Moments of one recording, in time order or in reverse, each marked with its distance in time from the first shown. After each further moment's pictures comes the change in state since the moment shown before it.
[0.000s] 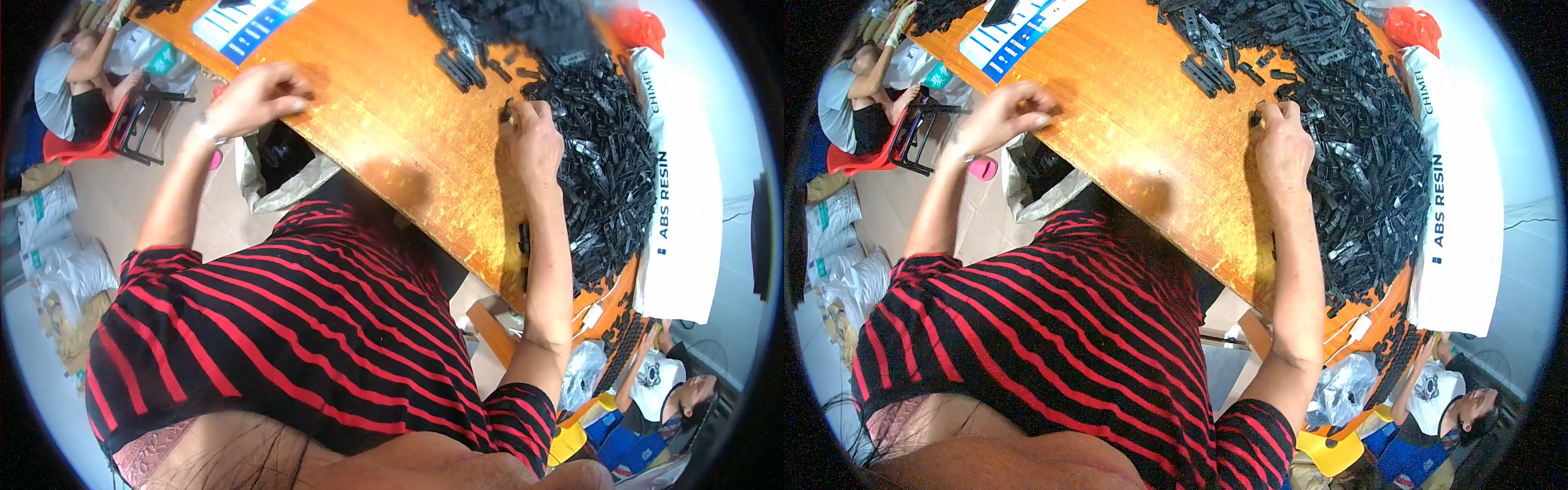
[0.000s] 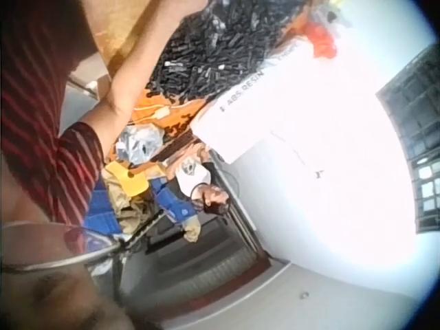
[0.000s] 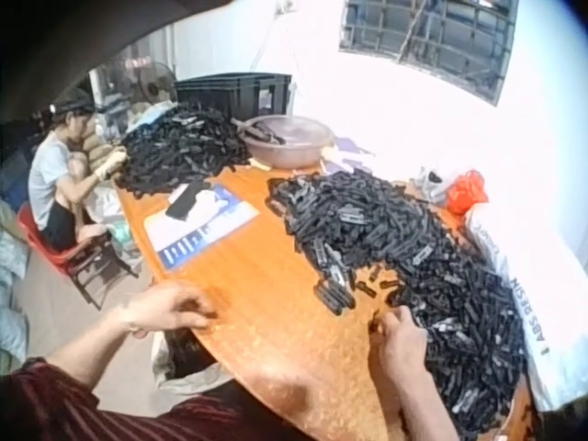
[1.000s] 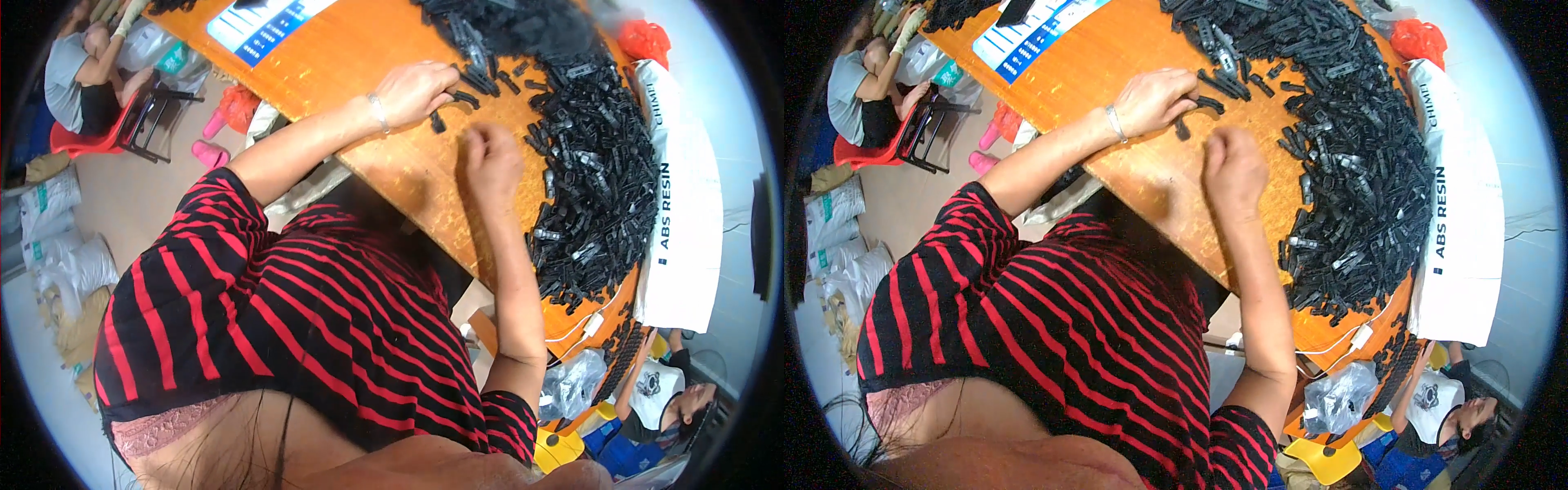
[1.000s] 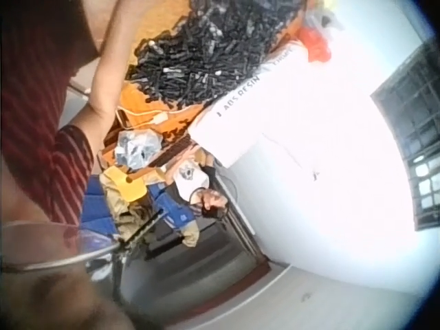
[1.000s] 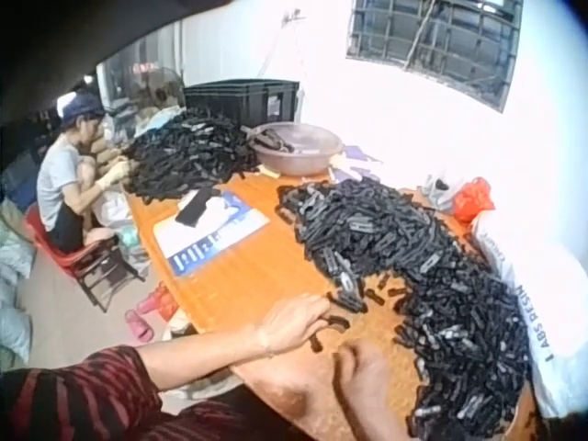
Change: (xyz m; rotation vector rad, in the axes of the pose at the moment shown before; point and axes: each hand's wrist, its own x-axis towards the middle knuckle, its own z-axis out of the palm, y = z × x) left_hand 0.136 0.058 0.117 0.163 0.358 0.398; right_hand -0.030 -0.073 0.031 0.376 0.188 -0.020
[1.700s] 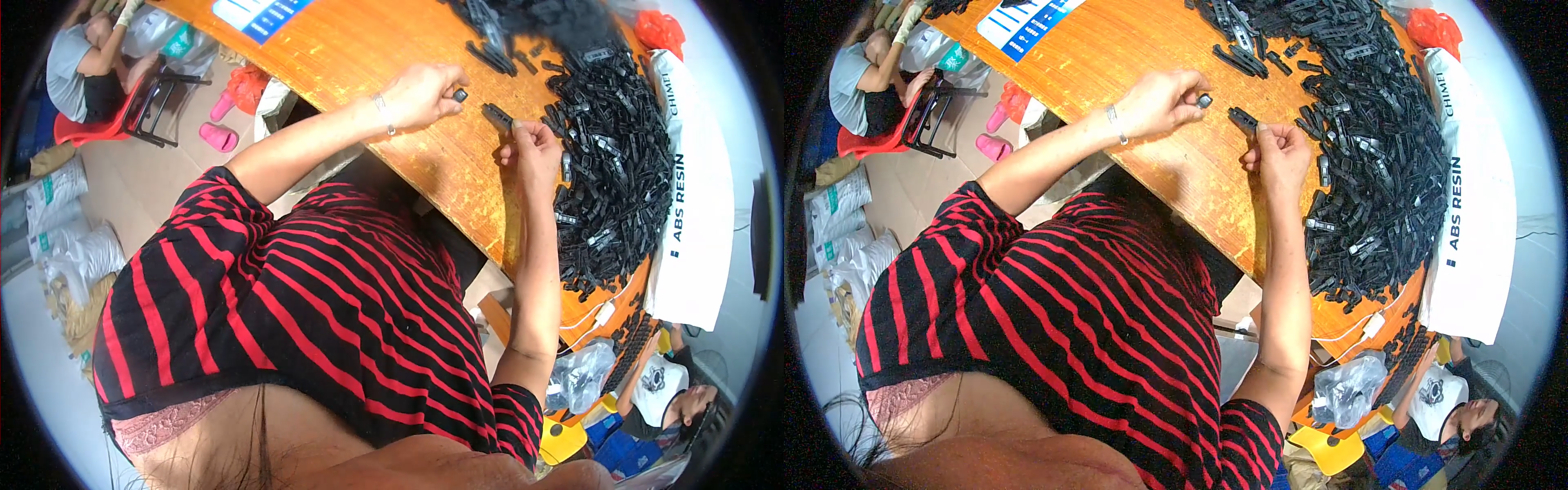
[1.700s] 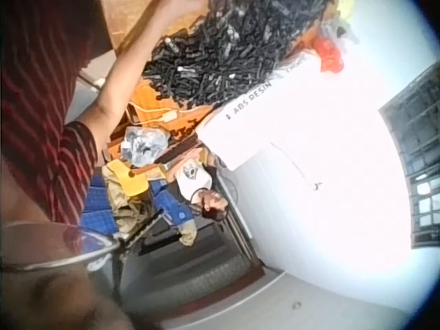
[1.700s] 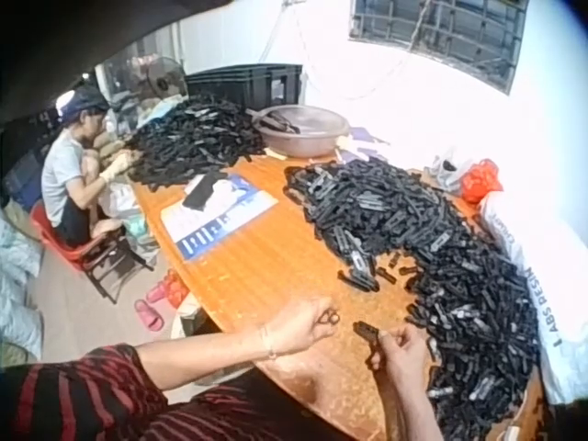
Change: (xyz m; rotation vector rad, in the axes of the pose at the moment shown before) left_hand -0.036 0.022 0.001 -0.208 -0.143 -0.226; right_hand -0.010 0.016 -0.024 0.782 -0.072 0.828
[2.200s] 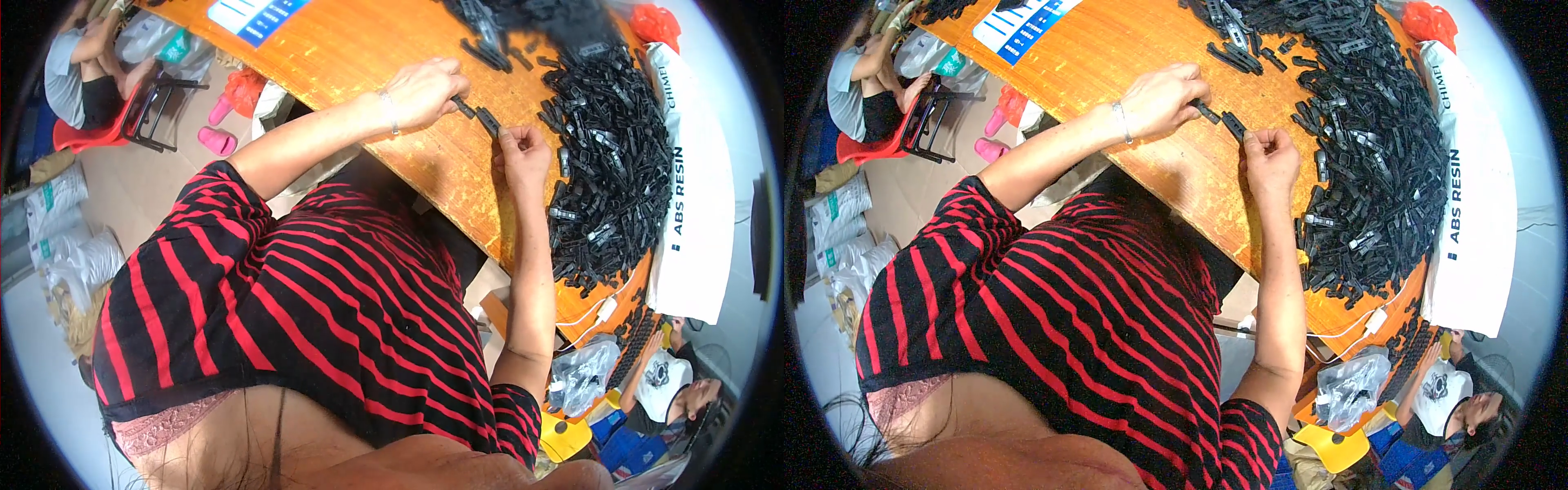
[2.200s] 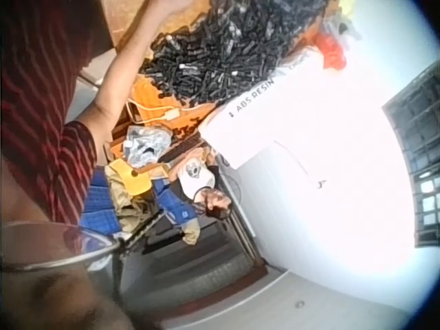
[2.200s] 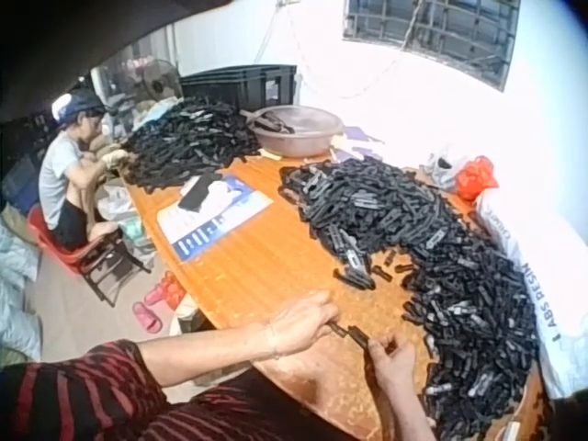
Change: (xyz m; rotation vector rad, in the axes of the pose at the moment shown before) left_hand 0.005 0.013 -0.001 0.244 -0.061 0.130; right_hand -0.005 0.021 -0.004 -0.308 0.022 -0.128
